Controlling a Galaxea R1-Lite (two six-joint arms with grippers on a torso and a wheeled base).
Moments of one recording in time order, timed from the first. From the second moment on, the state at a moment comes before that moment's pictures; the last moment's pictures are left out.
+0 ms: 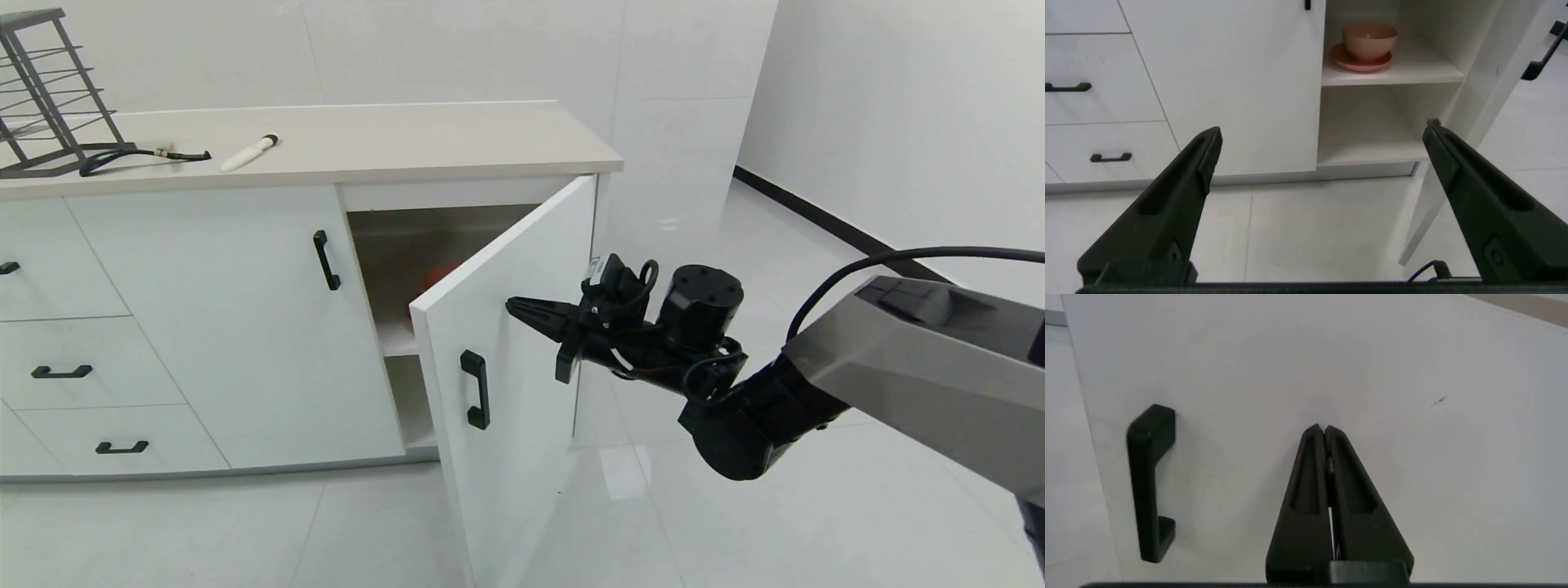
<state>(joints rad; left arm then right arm) 0.00 0.00 0.00 0.00 0.00 0.00 0.61 2.31 -1.06 -1.37 0.58 -0.21</state>
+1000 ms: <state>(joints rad) 0.00 0.00 0.00 0.00 0.00 0.00 0.56 2.41 -1.17 -1.41 0.54 -0.17</state>
